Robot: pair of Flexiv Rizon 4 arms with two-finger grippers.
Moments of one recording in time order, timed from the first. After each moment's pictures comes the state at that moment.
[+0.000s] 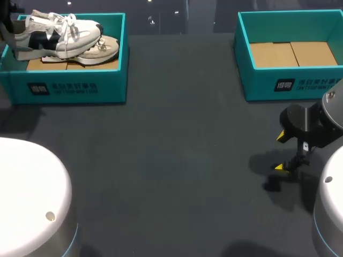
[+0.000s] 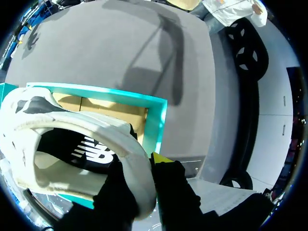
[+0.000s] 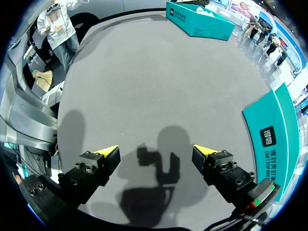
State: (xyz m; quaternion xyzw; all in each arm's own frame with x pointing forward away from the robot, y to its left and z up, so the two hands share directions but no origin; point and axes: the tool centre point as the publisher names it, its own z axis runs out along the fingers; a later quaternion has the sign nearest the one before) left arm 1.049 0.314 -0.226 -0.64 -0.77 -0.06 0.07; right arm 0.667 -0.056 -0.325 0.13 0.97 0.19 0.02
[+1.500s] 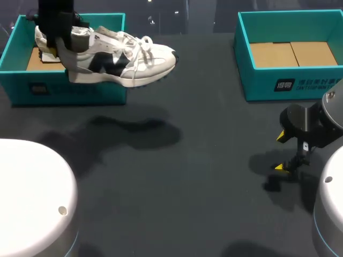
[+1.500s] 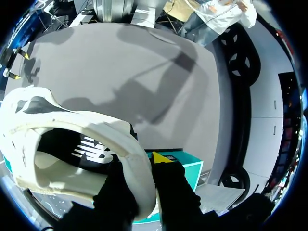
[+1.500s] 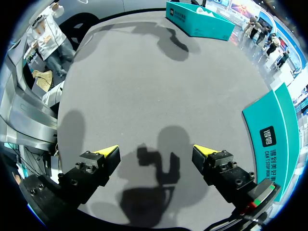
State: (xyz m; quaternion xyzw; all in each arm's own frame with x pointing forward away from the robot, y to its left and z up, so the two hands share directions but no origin) left arm 0.881 0.096 -0.165 -0.66 -0.74 -0.08 0.10; right arm 0.667 -0.056 -0.325 0.13 0.97 0.19 0.02
